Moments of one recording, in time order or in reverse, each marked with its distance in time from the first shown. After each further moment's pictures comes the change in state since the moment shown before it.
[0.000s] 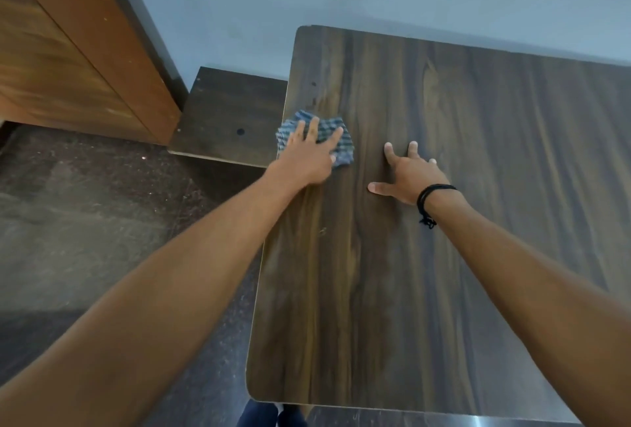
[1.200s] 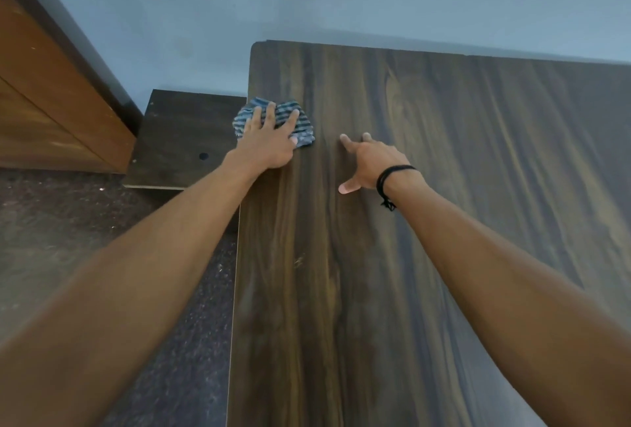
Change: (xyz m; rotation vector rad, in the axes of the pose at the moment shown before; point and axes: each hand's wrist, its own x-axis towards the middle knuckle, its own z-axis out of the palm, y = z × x) left_hand 0.069 -0.021 -0.034 0.004 0.016 0.013; right_hand 0.028 -0.021 -0.048 -0.031 0.037 -0.044
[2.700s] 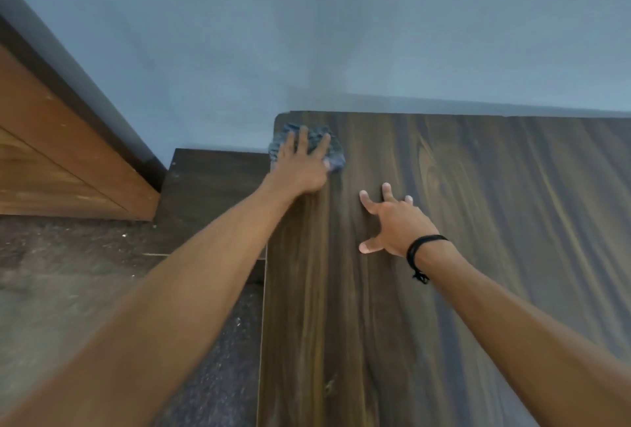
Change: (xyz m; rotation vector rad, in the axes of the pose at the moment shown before) left_hand 0.119 -0.004 -0.046 -0.002 -0.009 -0.008; right_hand 0.069 -0.002 -0.022 0.052 -0.083 -0.047
